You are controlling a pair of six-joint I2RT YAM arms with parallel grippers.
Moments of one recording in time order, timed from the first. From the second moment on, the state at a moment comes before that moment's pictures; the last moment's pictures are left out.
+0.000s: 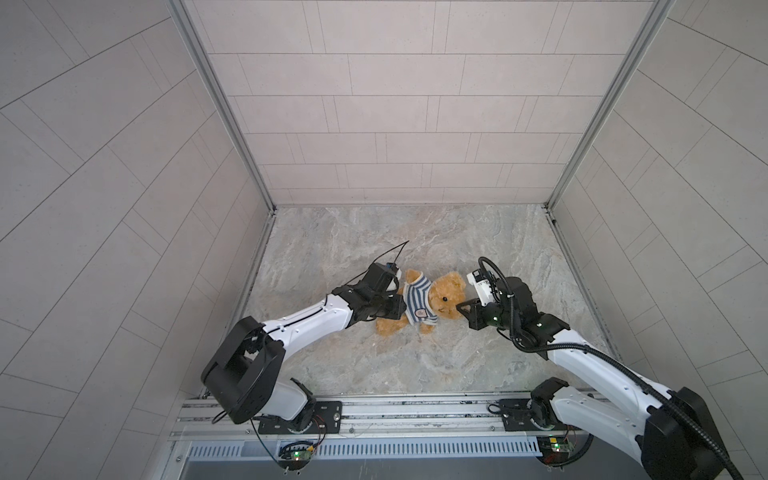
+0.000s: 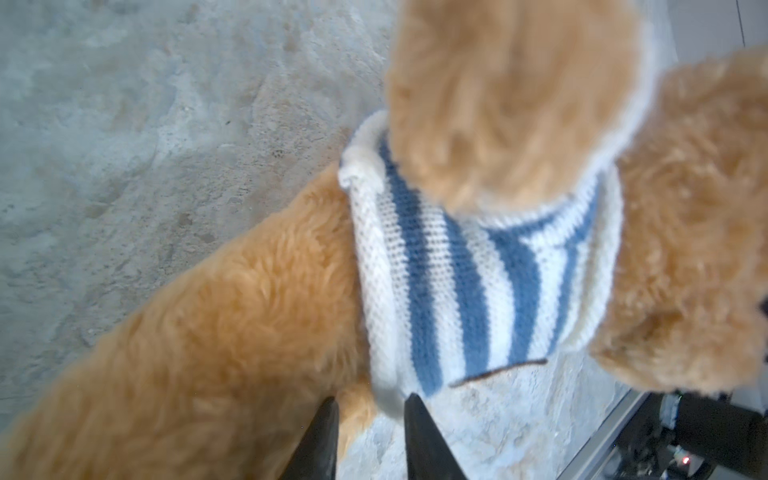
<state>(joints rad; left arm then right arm) -0.68 1.42 0.82 -0.32 0.21 -0.46 0.44 0.97 0.50 -0.19 -0.34 0.33</state>
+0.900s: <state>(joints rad) -0.58 1.59 0.98 -0.43 0.14 -0.34 0.44 1.14 0.66 -0.34 -0.32 0.30</state>
